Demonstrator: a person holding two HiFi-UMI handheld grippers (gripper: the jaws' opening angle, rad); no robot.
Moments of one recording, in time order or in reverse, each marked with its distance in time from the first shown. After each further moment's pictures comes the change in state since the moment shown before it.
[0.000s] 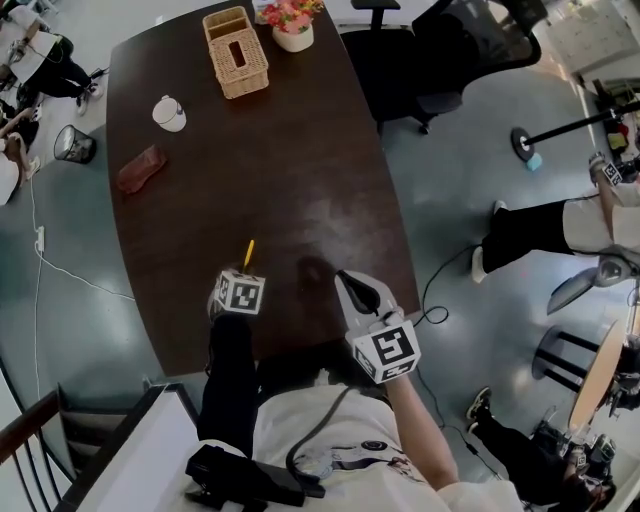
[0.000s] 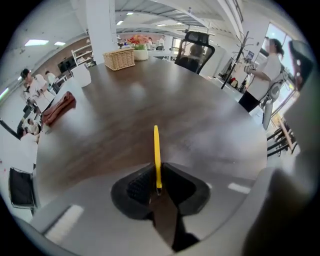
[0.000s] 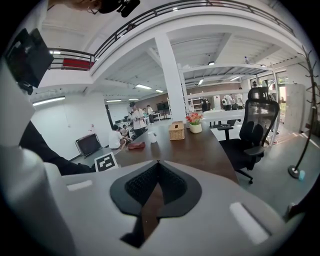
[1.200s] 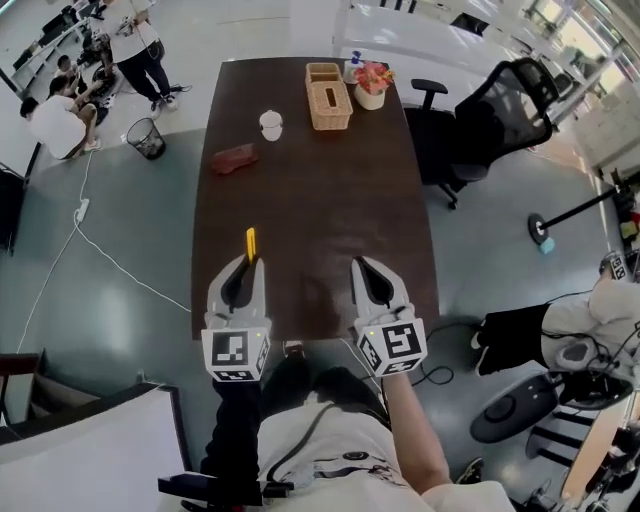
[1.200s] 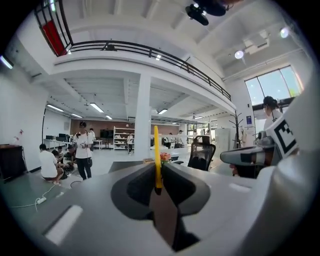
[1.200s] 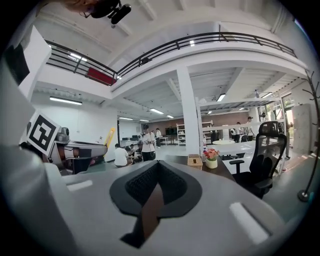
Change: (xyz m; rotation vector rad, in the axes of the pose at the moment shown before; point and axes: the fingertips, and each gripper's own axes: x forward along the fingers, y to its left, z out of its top) left arm -0.365 0.025 0.029 -0.138 -1.116 0.238; right arm -0.018 0.112 0.083 -0.159 -0.310 0.038
